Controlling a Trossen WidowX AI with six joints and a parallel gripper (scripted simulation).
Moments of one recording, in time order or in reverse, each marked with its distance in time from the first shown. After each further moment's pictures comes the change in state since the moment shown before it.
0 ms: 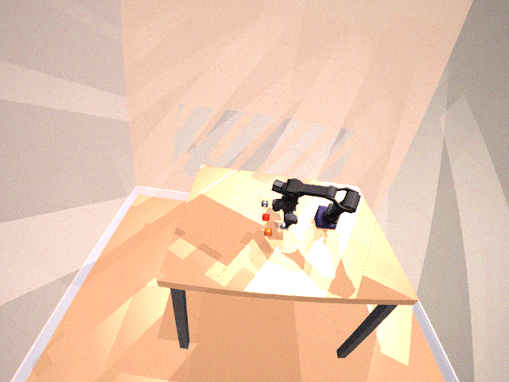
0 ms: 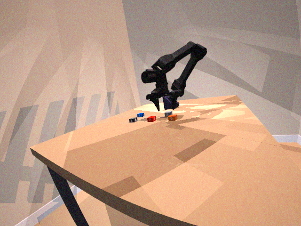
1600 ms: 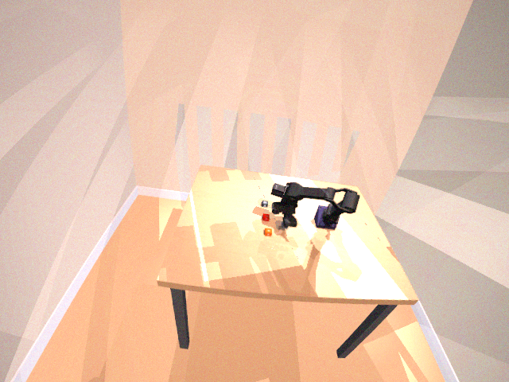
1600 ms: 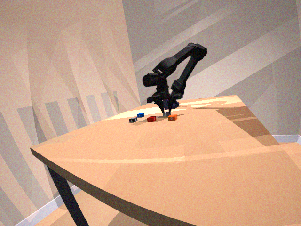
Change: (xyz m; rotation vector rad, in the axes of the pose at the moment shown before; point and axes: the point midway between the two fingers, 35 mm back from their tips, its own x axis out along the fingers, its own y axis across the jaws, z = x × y) arm 0.018 0.001 -0.002 0.002 0.004 0.004
